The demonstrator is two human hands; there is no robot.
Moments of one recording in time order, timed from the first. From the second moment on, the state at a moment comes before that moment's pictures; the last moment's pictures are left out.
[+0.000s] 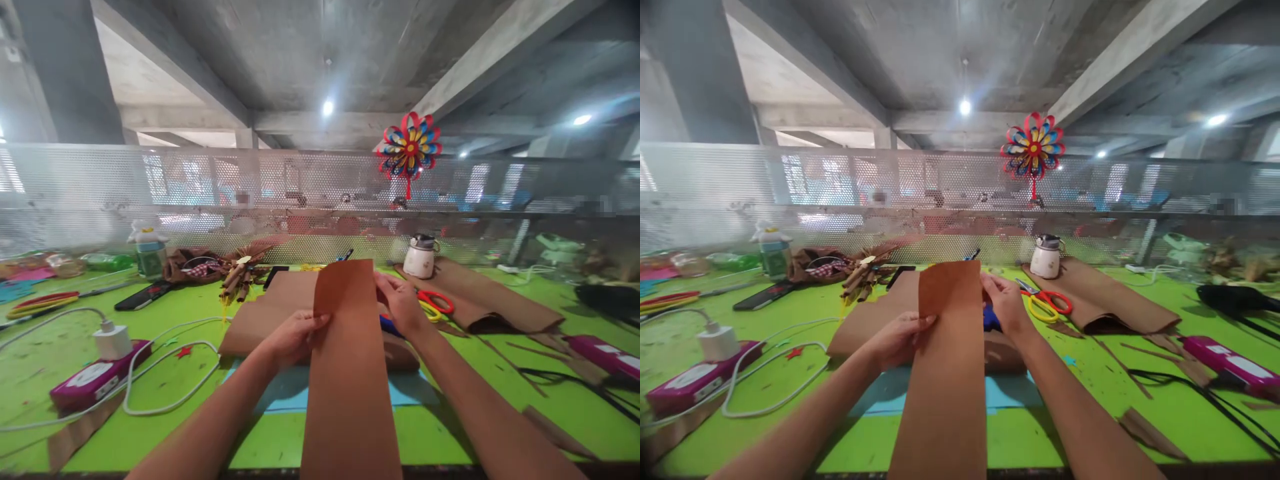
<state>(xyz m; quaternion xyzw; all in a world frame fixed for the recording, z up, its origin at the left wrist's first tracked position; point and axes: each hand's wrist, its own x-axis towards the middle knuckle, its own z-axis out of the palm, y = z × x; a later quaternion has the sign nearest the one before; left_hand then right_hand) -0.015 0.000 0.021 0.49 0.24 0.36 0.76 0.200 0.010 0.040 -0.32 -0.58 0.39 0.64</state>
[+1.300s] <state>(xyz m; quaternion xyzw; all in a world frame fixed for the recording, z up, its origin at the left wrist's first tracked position) -0.015 0.006 0.026 0.57 0.34 0.39 0.64 0.184 -0.003 0.032 -0.37 -0.55 0.53 0.53</state>
